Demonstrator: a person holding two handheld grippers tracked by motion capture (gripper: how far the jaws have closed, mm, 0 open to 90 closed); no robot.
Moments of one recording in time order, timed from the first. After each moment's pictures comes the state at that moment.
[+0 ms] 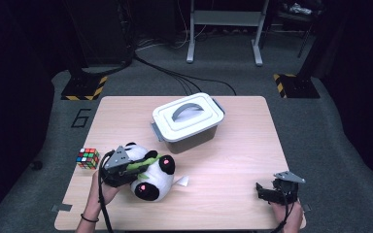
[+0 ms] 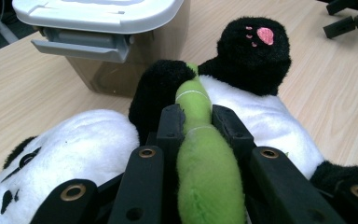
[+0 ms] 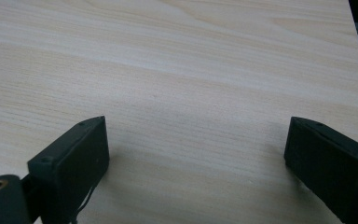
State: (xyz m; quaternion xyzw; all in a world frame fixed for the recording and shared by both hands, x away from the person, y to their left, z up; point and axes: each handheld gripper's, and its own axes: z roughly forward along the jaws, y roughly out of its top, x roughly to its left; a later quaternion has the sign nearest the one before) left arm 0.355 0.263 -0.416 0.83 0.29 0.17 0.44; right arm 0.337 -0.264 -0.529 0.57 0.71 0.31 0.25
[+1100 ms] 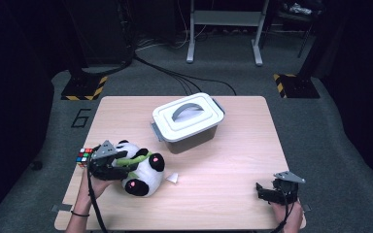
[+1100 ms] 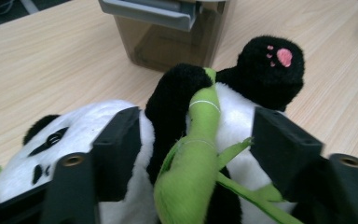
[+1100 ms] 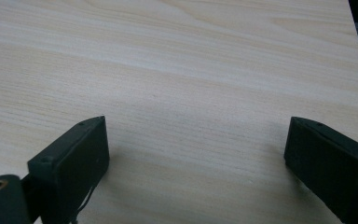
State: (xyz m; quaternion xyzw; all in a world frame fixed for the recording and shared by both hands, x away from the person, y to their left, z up) left arm 0.369 0.300 -0.421 0.81 0.36 0.18 0.43; right arm 0.337 -0.264 -0.529 0.57 0.71 0.31 0.25
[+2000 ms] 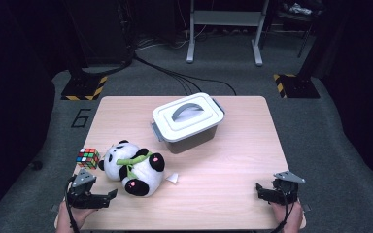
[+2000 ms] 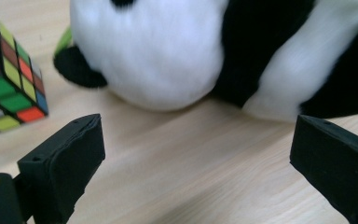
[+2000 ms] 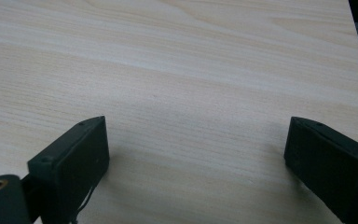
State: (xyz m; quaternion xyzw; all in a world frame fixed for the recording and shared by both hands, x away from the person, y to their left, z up) left arm 0.307 0.350 -0.483 0.78 0.49 0.18 0.34; right arm 0.337 -0.264 -0.529 0.57 0.71 0.31 0.25
